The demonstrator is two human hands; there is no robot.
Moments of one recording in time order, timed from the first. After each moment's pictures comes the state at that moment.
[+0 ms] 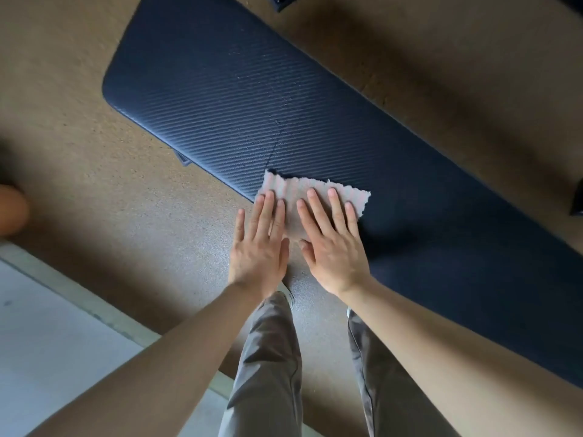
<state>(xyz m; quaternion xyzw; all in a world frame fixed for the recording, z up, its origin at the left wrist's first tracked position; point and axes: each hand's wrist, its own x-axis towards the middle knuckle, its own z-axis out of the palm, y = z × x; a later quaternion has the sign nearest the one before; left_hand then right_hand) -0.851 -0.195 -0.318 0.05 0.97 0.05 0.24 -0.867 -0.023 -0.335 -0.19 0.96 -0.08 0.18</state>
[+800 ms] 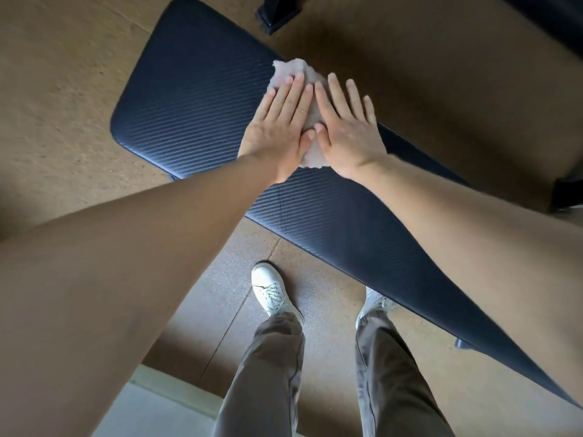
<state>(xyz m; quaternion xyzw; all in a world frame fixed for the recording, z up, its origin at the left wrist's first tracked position) -1.094 -0.237 -0.341 0.20 0.97 0.01 0.17 -1.098 -0.066 -0.341 -0.13 0.97 -0.05 0.20</state>
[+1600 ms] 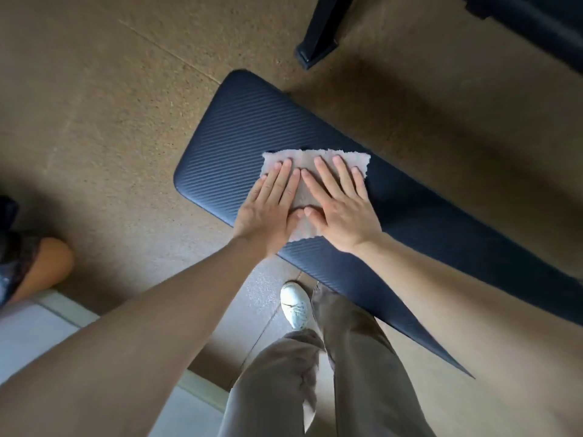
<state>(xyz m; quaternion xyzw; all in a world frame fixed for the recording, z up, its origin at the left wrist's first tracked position) -1.055 -0.313 -0.317 0.15 0.95 0.02 0.27 -1.064 -0.119 -0.335 -0.22 0.95 -0.07 0.21</state>
